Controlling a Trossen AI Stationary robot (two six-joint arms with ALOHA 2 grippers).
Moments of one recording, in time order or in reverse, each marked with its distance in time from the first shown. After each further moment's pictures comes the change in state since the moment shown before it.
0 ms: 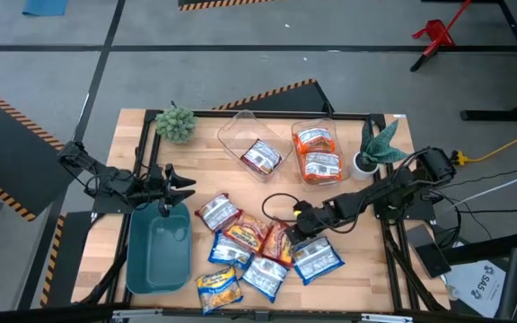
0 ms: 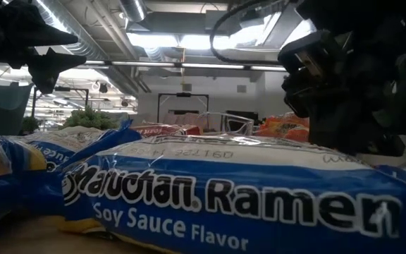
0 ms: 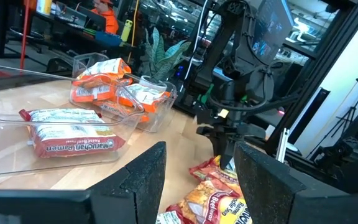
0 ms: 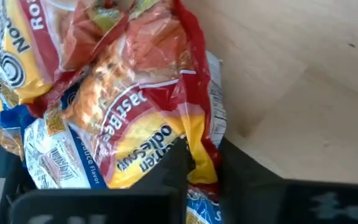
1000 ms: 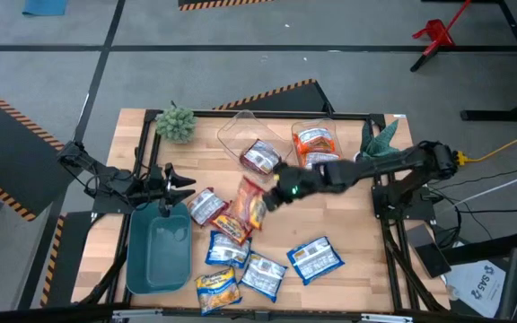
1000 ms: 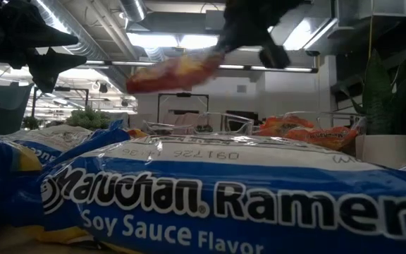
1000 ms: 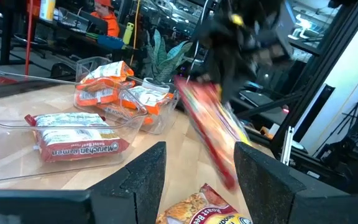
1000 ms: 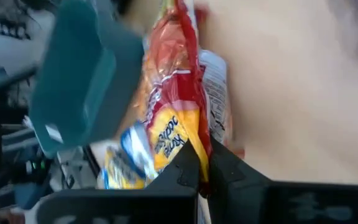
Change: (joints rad) left arm 0.000 0.000 0.000 0.000 -0.009 0.033; right arm -0.245 -0.052 0.493 -0.335 0.047 -0.329
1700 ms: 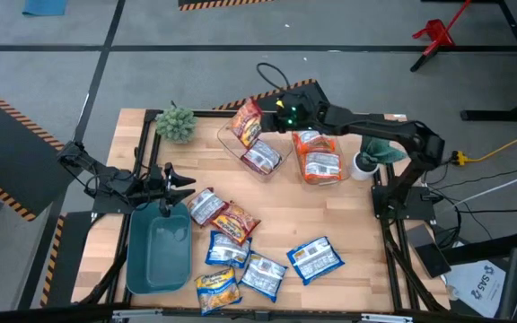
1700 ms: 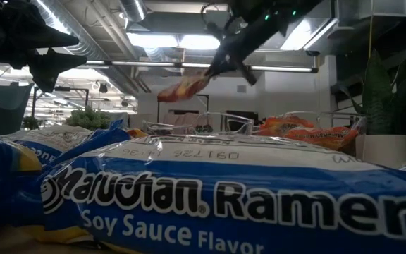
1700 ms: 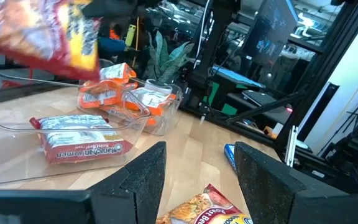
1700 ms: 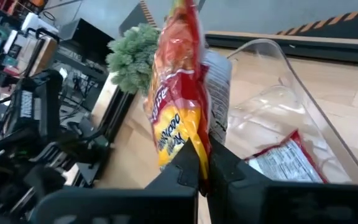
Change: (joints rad) left arm 0.000 0.000 0.000 0.000 -0.009 0.018; right arm -0.494 0.097 0.148 0.112 -0.073 -0.216
